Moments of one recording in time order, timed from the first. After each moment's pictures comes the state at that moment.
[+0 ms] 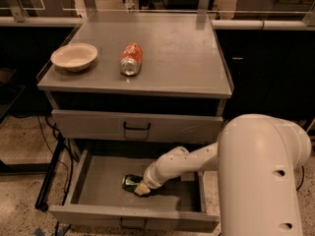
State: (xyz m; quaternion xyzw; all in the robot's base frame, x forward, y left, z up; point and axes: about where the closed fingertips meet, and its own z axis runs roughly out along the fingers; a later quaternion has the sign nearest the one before) arm 0.552 0.057 0.365 -0.51 0.82 0.17 0.19
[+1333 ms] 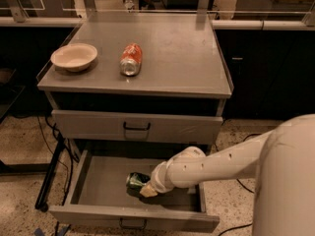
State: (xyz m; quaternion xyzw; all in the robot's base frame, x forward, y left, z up) arm 0.511 0.030 0.450 -0.51 0.82 0.15 0.23
